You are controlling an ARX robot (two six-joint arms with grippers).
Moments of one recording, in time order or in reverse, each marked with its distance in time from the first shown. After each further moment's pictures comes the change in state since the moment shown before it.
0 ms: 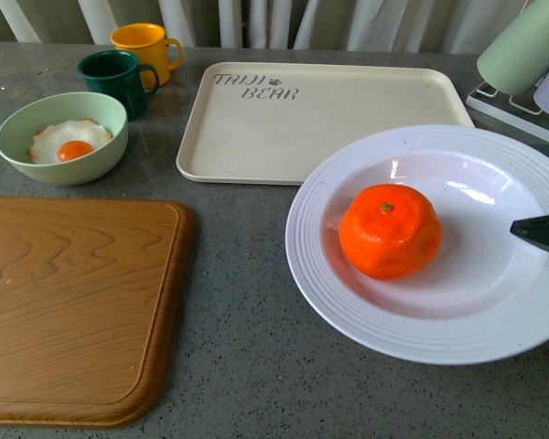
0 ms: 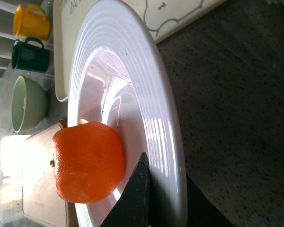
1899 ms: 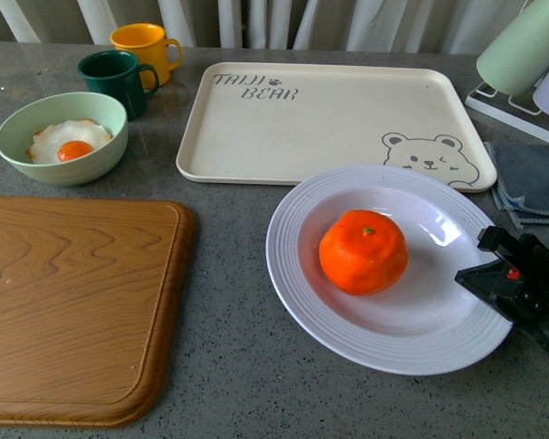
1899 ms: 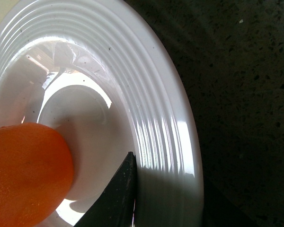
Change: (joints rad) left arm 0.000 0.000 0.000 0.000 0.000 0.000; right arm 0.158 0.330 0.019 0.147 0.321 0.051
